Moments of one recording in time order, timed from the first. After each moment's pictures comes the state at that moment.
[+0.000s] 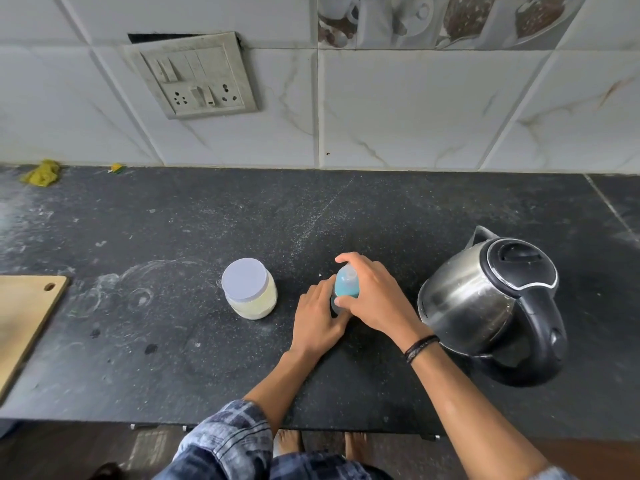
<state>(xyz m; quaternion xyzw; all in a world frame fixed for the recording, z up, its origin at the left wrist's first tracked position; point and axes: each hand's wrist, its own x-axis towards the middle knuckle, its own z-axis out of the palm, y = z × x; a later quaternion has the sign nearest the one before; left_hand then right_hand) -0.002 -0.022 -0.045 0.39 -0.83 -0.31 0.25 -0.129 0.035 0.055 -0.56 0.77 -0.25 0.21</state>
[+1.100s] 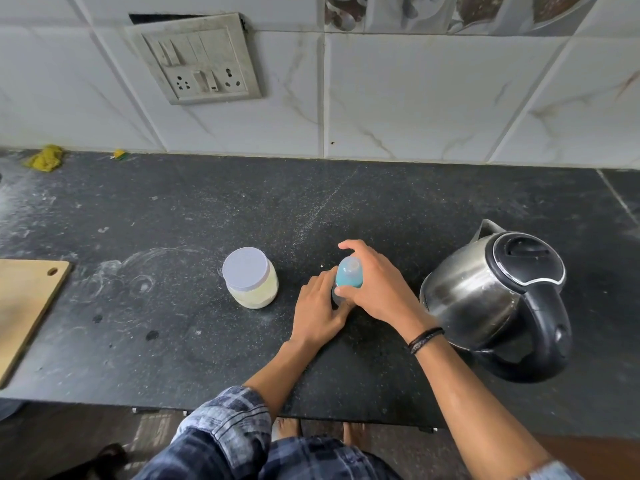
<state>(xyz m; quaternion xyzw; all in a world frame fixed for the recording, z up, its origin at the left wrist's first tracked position) -0.002 -0.022 -0.045 0.38 -0.83 -0.31 0.26 -0.136 0.033 0.055 -0.55 0.75 -0.25 0.25</state>
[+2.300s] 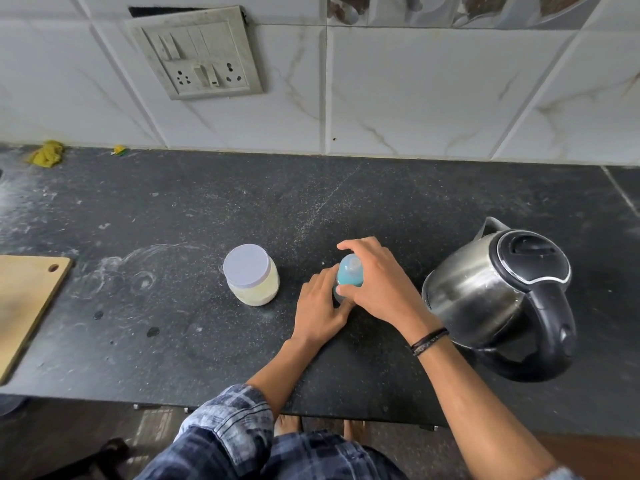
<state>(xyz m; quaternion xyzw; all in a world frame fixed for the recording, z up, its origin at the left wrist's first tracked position) -0.003 -0.020 -0.046 0.39 -0.82 -0.32 0.26 -0.132 0.035 0.058 -0.57 0.75 -0.25 0.20</state>
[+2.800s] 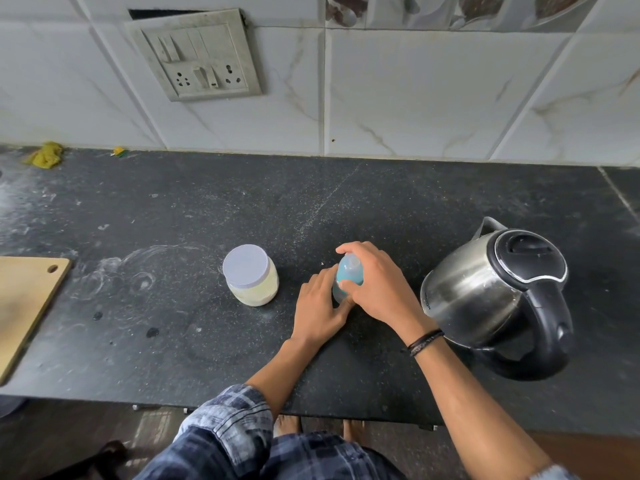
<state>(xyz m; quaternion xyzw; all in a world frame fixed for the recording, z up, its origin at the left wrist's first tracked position) -0.003 -0.020 -0.044 0.39 -0.83 -0.32 0.25 -0.129 0.036 0.057 -0.57 0.76 -0.26 0.20</state>
